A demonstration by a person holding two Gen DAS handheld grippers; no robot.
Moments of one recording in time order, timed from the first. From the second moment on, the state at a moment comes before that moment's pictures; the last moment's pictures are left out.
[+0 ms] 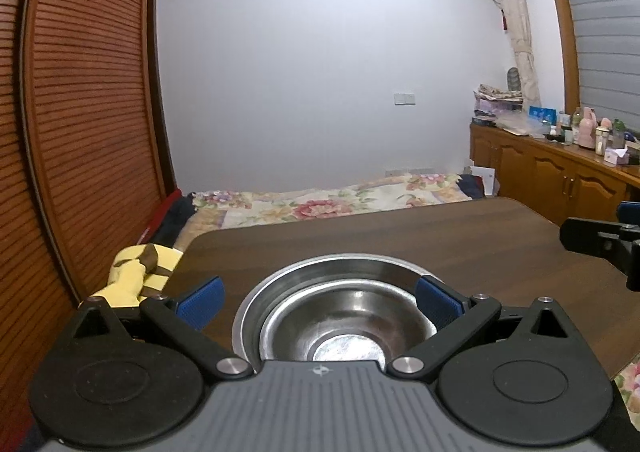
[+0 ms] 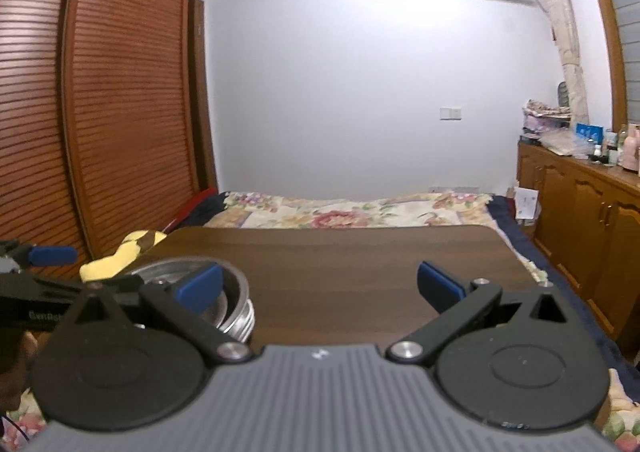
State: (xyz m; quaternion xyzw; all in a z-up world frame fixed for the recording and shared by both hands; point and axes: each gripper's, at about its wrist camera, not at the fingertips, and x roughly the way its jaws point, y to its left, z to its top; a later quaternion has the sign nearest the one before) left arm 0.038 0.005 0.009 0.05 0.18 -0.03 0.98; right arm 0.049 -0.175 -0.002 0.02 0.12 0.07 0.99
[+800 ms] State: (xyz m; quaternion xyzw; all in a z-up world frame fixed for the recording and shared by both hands) left arm 0.011 0.000 0.001 0.05 0.19 -0.01 0.98; right arm 0.036 -0.200 -0.019 0.02 0.14 0.03 0.99
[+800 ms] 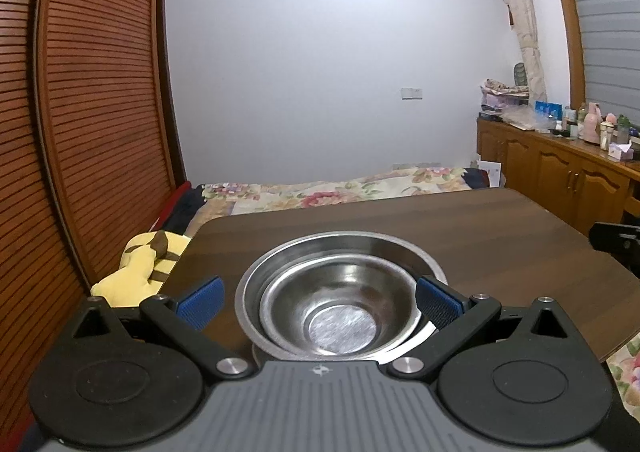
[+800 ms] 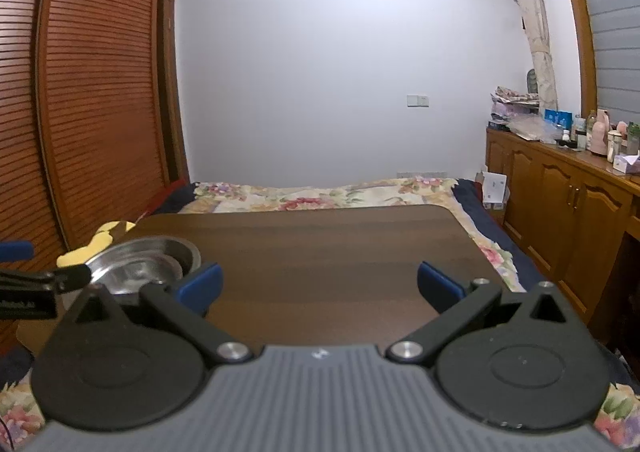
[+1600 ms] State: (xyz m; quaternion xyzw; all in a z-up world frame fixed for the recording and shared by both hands) left arm 0.011 0.015 -0.010 0.04 0.20 0.00 0.98; right arm 0.036 -0.204 -0.031 0.03 0.13 0.02 0.99
